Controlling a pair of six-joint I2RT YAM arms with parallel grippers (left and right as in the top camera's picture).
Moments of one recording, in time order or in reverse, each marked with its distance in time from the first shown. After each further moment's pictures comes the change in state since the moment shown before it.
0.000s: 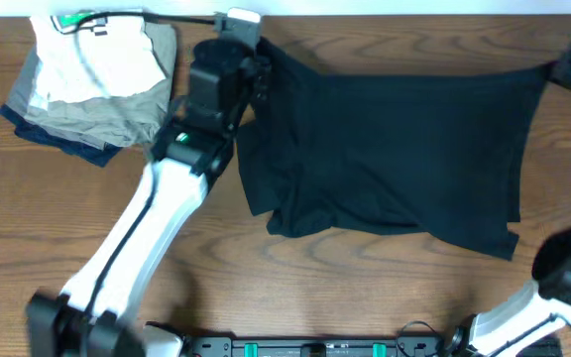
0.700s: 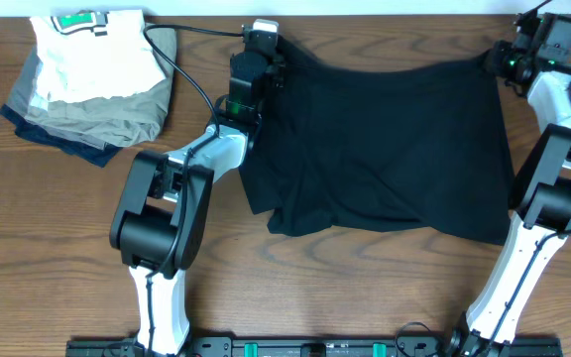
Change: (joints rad) left arm 0.047 0.543 0.004 0.658 -0.002 0.000; right arm 0.102 0.497 -0.001 0.666 0.015 0.106
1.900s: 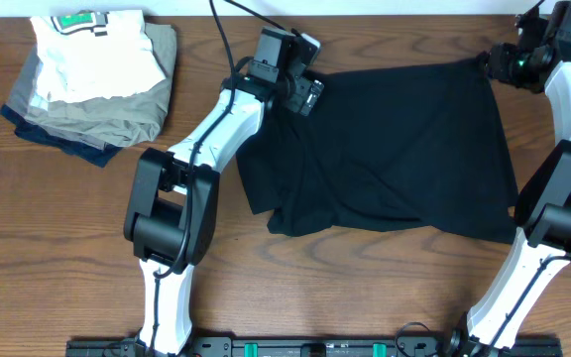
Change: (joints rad) left arm -0.057 0.051 0.385 -0.918 0.268 0.202; right arm 0.006 -0.184 0.000 -0.410 0.000 -0.109
